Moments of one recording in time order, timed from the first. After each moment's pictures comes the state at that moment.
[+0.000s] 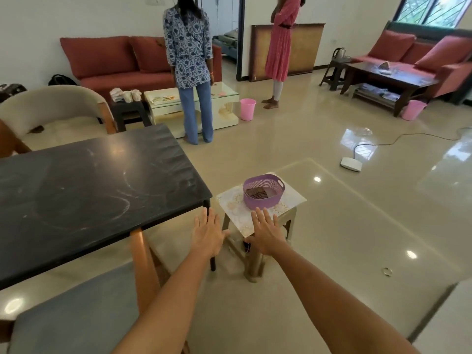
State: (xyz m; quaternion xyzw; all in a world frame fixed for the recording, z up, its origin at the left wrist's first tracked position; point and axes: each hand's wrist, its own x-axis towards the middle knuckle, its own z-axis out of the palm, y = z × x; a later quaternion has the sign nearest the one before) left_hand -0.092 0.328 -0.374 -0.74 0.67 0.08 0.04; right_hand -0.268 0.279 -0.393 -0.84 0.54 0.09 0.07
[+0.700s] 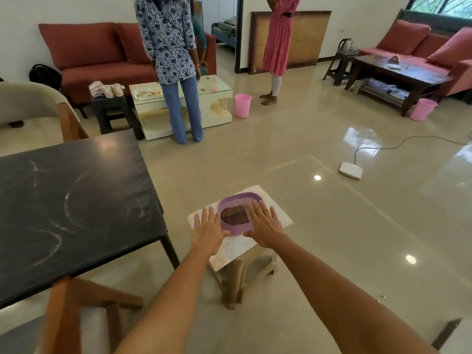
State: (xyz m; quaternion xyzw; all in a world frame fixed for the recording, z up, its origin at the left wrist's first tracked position) left_hand -0.183 0.120 -0.396 -0.74 0.66 0.09 0.08; right_hand -0.357 0.061 -0.397 -0.86 0.50 0.08 0.09
